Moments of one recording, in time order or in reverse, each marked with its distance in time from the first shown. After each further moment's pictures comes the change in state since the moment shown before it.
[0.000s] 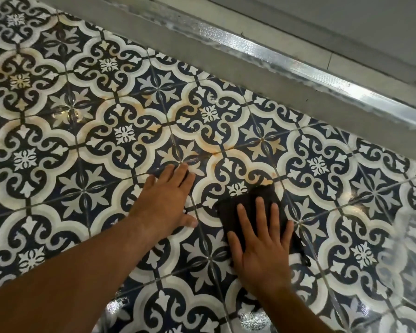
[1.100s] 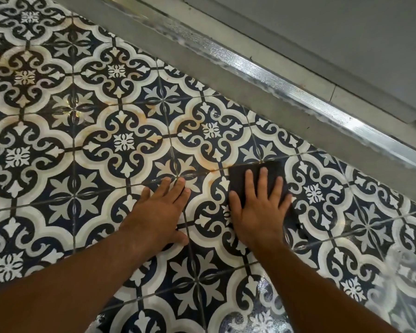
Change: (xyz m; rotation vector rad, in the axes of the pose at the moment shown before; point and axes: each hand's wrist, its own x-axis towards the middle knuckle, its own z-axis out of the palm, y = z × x) left_hand 0.007 0.001 0.004 -0.063 -0.098 -0.042; right_hand 0.119 0.012 -0.028 -0.026 -0.028 0.073
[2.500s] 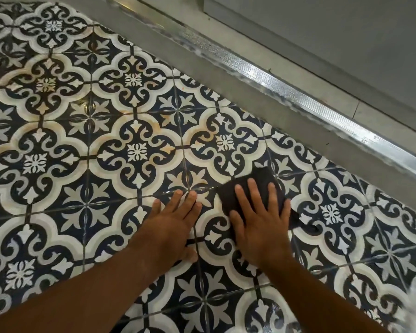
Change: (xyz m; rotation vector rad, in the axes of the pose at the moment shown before) left_hand -0.002 -0.003 0.001 -0.020 -0.007 0.048; right_hand 0.009 -0.005 0.002 -0.090 -0.037 -0.294
